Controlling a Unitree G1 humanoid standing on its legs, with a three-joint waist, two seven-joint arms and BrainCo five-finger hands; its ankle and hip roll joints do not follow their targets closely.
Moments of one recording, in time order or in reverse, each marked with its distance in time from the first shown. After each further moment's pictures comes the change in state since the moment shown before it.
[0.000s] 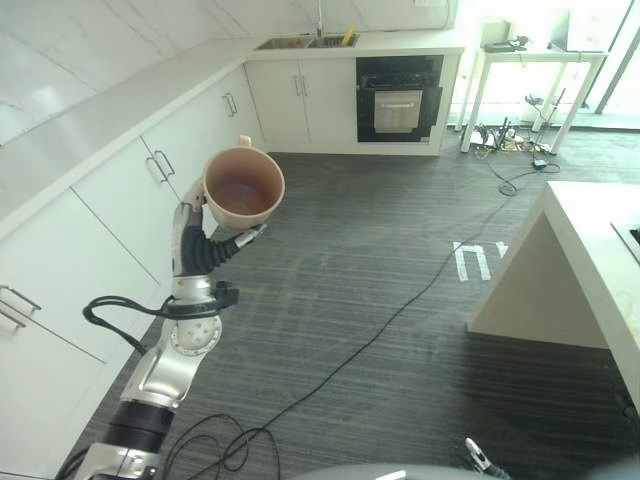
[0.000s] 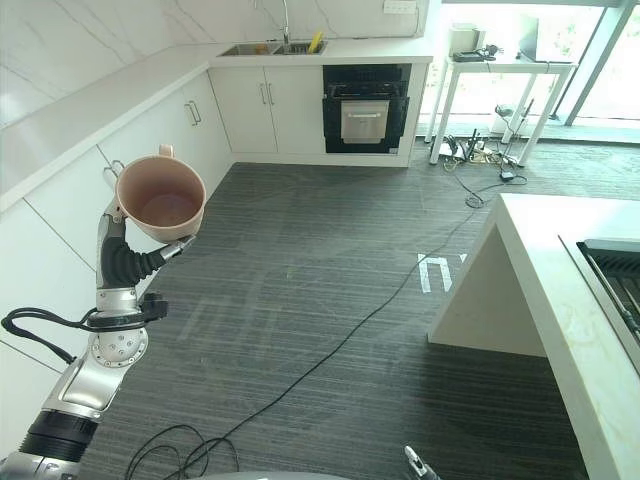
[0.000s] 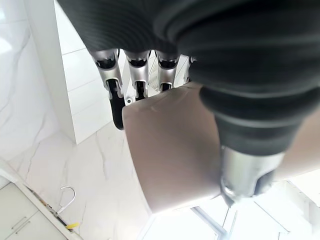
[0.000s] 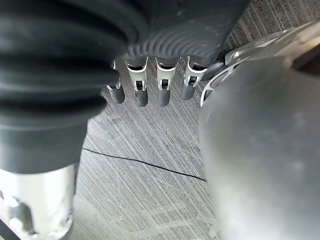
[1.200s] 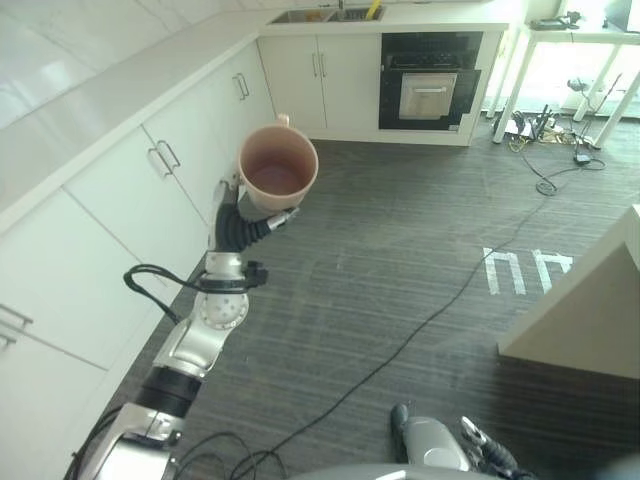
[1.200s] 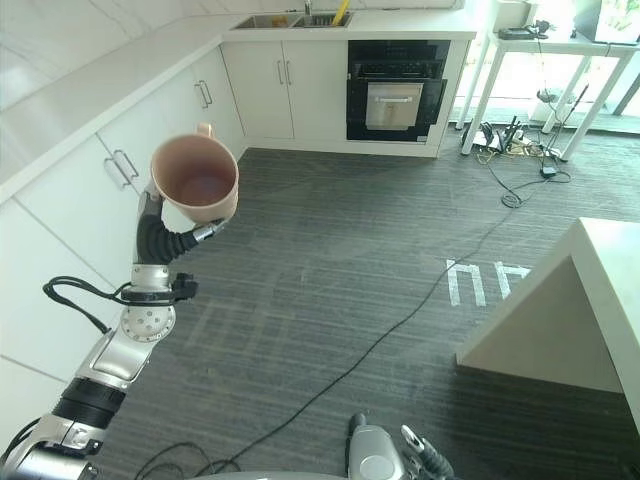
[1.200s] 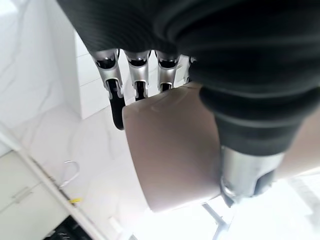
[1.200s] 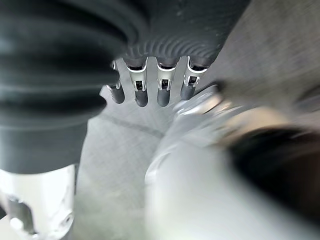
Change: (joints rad) left arm -0.116 -0.047 -0.118 0.075 -0.063 -0.021 -0.046; right arm -0.075 -0.046 0.034 -0.141 -0.045 0.040 -0.045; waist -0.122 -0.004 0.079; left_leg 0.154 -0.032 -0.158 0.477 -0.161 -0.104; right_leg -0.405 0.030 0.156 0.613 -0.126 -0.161
